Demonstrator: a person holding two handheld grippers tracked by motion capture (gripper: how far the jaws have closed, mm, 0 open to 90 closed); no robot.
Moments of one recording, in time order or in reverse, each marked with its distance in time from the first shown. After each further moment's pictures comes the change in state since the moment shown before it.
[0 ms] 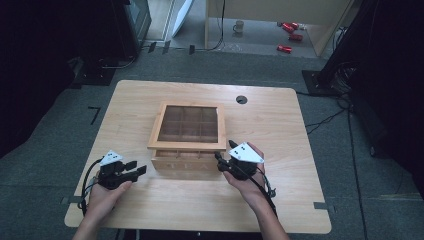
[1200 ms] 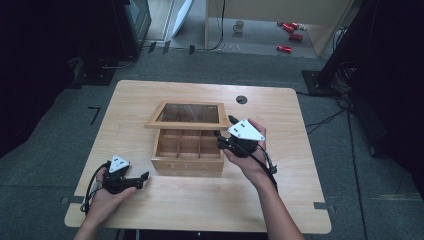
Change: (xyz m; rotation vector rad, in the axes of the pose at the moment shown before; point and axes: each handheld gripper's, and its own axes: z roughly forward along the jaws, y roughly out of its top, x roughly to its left) left arm -0.003 -0.014 0.014 0.017 0.116 0.113; right arm -0.022 0.059 0.015 -0.109 -0.010 -0.104
